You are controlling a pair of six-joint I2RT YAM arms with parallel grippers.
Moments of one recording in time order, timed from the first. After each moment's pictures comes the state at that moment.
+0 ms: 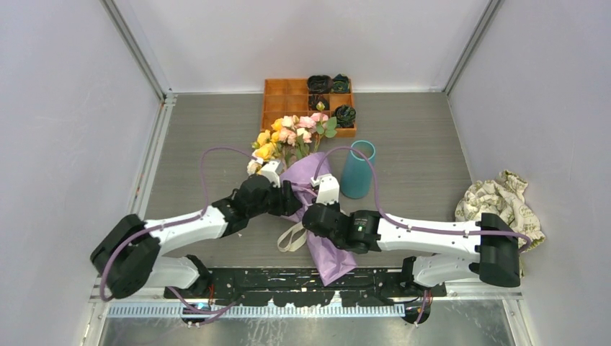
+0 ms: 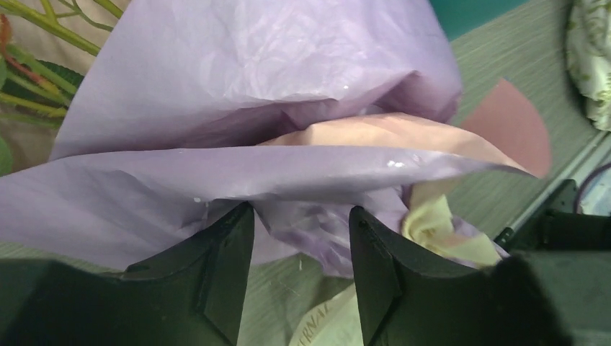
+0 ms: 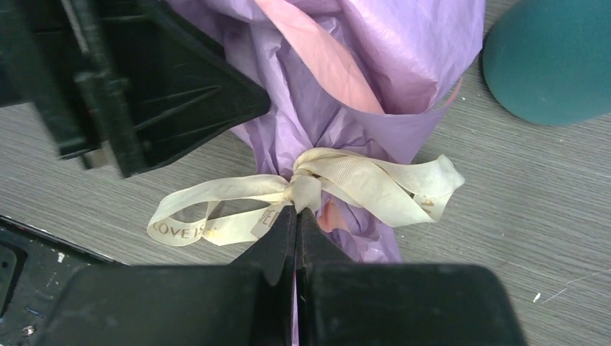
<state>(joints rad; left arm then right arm) -0.79 1.23 0.53 0.19 0.04 -0.60 1.27 1.23 0.84 -0.48 0.63 0.79</state>
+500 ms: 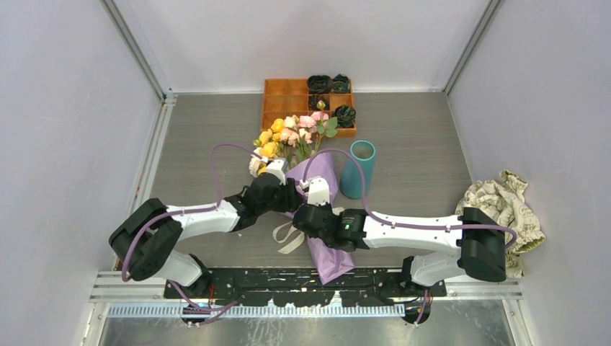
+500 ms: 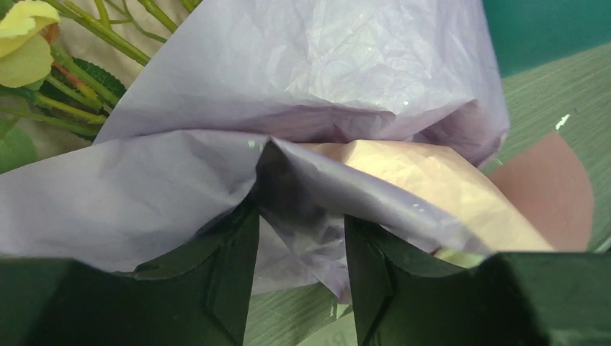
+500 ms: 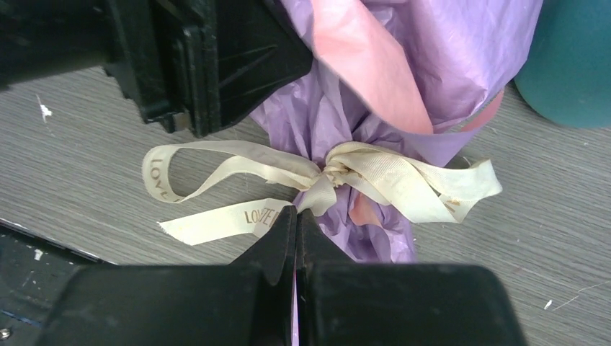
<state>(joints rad) -0.79 1.43 0.60 0.26 -0.07 -0.59 1.27 1.34 0.87 -0.47 0.60 0.77</state>
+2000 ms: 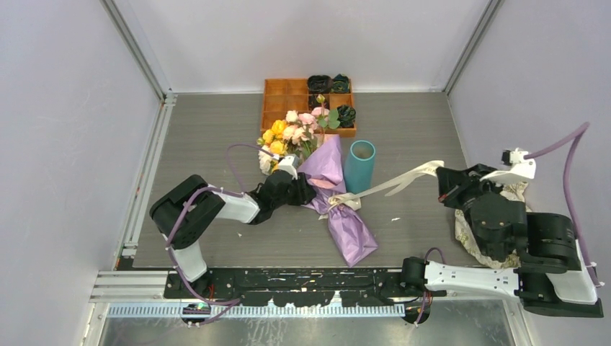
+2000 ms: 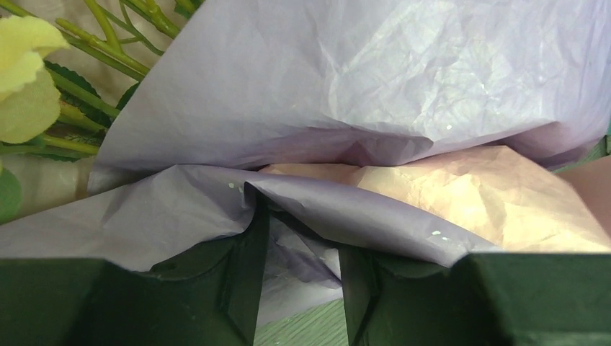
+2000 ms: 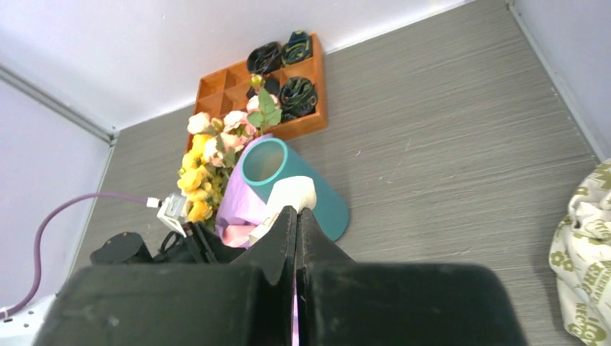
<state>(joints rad) -0.79 1.78 0.69 0.57 -0.05 -0.66 1.27 0.61 1.42 -1.27 1.18 0.86</state>
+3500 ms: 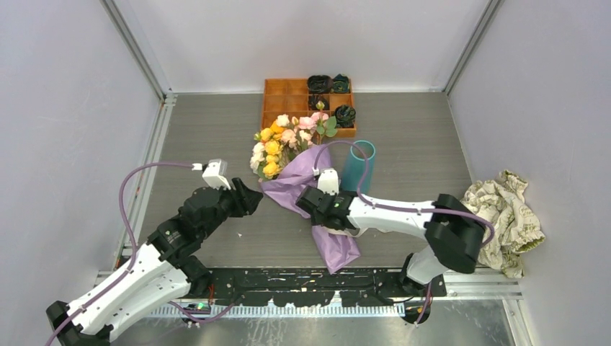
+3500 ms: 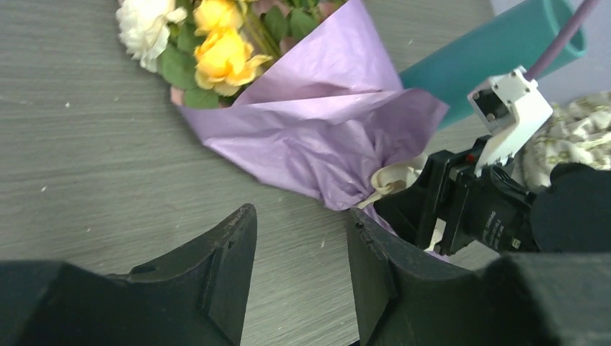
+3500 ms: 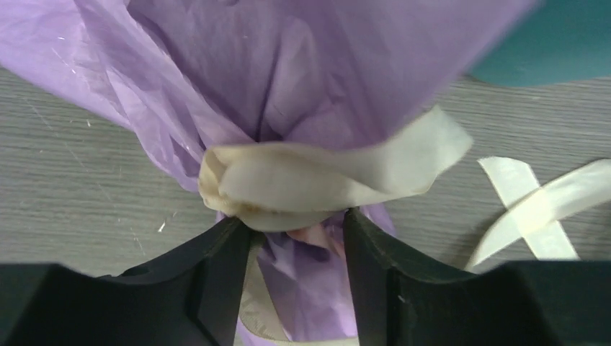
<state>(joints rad) -0.75 0.60 0.57 -0.32 -0.24 -0.66 1.08 1.47 0.90 -0.58 0.54 0.85</state>
